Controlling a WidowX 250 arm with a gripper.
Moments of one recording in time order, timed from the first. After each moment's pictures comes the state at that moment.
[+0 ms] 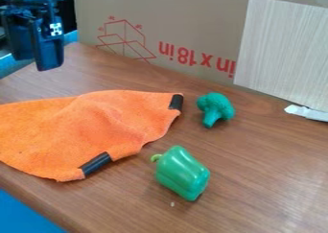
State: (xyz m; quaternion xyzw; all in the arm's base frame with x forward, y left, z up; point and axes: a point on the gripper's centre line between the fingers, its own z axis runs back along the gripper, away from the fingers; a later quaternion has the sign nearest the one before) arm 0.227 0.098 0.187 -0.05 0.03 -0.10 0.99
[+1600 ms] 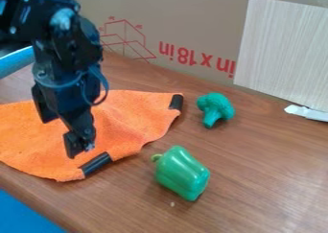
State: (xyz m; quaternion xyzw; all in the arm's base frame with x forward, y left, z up) arm 0.212 0.055 0.116 0.18 -0.11 -0.13 0.97
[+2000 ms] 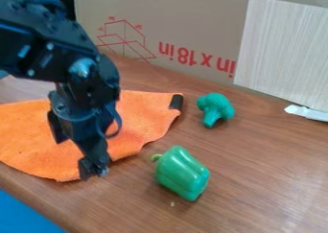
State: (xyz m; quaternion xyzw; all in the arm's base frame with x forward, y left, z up) arm 0.213 0.039 0.090 0.19 -0.11 -0.14 0.97
